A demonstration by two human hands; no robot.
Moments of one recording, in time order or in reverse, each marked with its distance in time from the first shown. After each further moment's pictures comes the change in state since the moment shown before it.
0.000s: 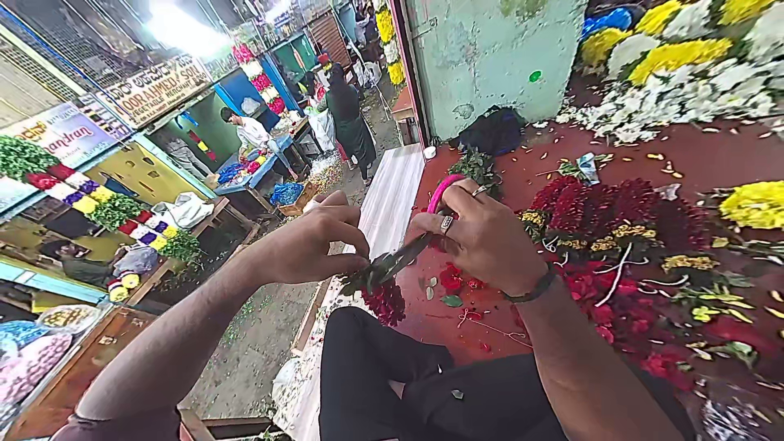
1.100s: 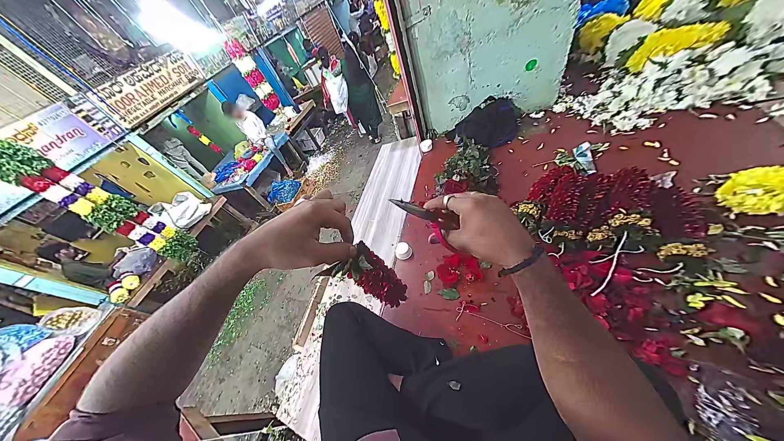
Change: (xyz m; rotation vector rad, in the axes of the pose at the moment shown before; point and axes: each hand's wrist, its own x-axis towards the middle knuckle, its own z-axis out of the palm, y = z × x) left_hand -0.001 -0.018 0.004 -0.118 -0.084 -0.173; right_hand -0.015 0.037 0.021 0.106 -0.374 0.503
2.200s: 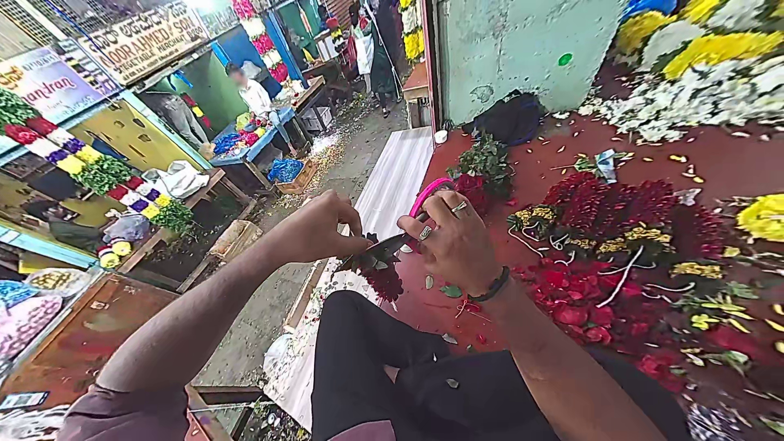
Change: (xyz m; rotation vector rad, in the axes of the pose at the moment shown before) left_hand -0.009 -0.016 0.032 -0.081 0.078 -0.192; right_hand -0.003 -0.053 0.052 -0.135 0.379 -0.518
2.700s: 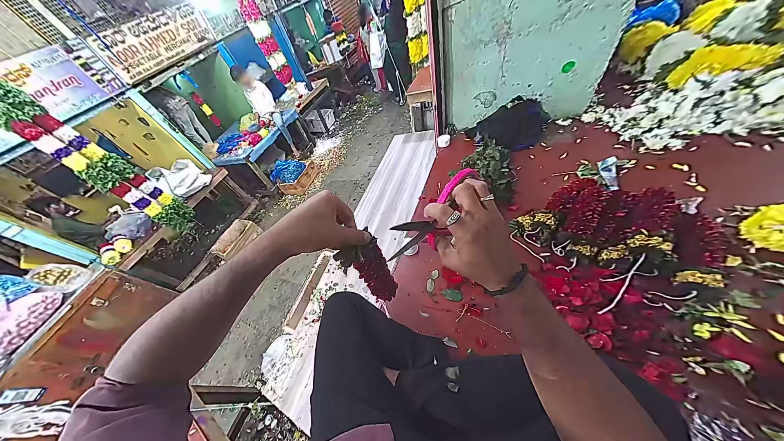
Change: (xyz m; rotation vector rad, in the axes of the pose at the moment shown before) left_hand 0.004 0.001 -0.007 -0.167 -0.058 -0.324; right_hand -0.003 0.024 -0.008 0.075 0.035 0.095
